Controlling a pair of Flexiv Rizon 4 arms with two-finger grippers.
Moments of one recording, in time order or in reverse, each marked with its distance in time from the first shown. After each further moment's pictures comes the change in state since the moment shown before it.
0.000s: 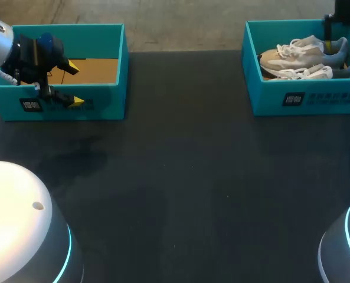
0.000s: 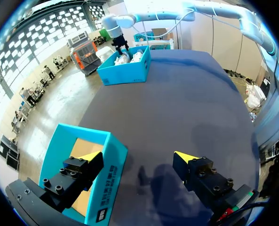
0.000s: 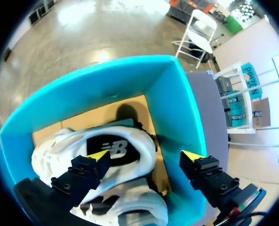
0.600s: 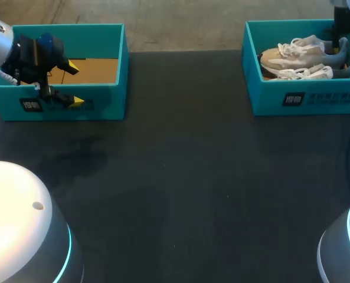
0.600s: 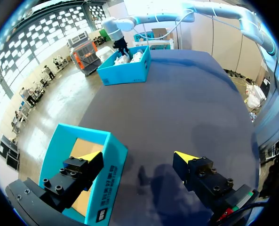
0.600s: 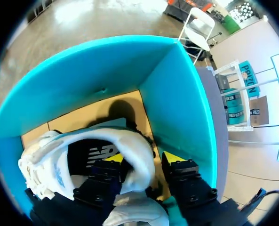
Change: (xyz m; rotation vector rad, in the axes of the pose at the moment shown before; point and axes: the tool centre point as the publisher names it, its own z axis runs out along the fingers) left arm 0.000 0.000 0.000 0.000 0.000 0.000; right arm -0.006 -0.001 0.032 0.018 -0.047 0.028
